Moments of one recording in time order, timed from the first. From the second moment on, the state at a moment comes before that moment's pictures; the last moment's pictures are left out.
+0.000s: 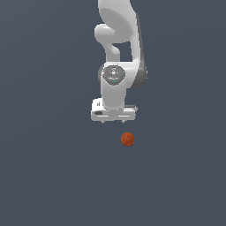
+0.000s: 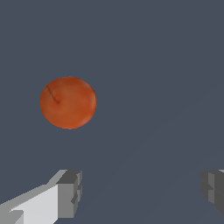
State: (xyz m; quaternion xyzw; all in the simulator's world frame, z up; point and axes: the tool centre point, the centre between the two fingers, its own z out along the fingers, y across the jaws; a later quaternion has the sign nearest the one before) arm -0.021 0.001 0.130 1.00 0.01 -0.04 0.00
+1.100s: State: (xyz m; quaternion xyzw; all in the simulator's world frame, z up) arm -0.020 -0.006 0.122 1.00 -0.01 -0.05 0.01
